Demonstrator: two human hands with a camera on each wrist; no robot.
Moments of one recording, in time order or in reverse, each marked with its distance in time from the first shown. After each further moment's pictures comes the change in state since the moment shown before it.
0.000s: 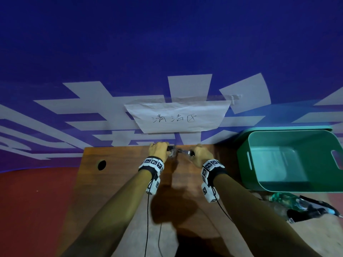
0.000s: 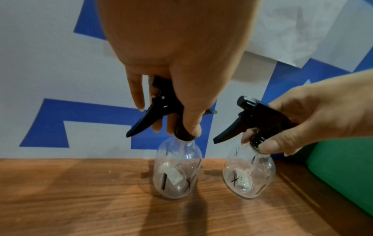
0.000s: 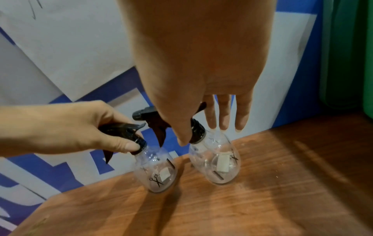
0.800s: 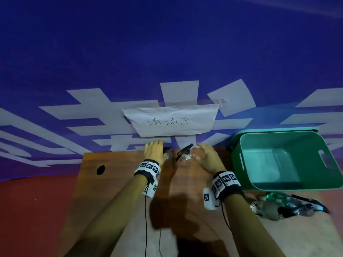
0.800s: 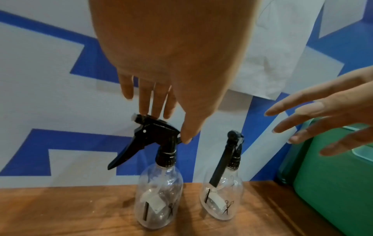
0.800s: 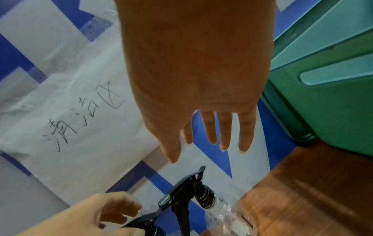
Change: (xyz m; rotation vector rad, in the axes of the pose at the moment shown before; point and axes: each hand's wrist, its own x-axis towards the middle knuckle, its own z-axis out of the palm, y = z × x) left_hand -0.018 0.007 -0.021 0.019 0.121 0.014; right_hand -0.053 0.029 -0.037 0.415 0.219 -0.093
